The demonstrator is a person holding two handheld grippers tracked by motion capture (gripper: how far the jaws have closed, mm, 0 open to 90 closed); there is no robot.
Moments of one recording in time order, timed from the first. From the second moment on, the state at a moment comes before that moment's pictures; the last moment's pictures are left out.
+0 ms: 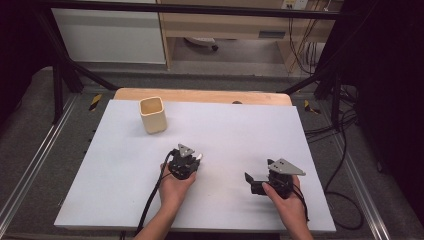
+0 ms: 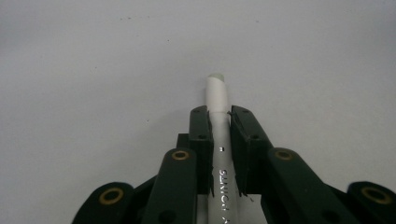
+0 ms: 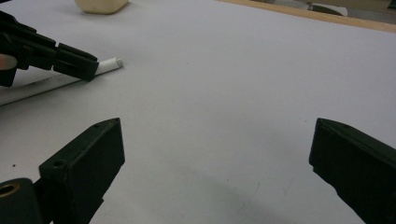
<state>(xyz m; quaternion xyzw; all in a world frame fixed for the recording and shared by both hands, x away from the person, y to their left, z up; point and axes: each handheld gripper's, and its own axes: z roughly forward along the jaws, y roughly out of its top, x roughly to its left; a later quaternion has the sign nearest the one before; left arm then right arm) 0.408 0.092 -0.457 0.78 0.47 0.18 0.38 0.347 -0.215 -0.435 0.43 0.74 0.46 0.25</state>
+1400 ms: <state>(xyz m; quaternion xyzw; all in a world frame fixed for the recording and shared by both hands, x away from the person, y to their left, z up) 0.405 0.092 -0.446 0.76 0.45 0.17 0.44 0.346 -0.214 -0.435 0.43 0.74 0.46 0.25</state>
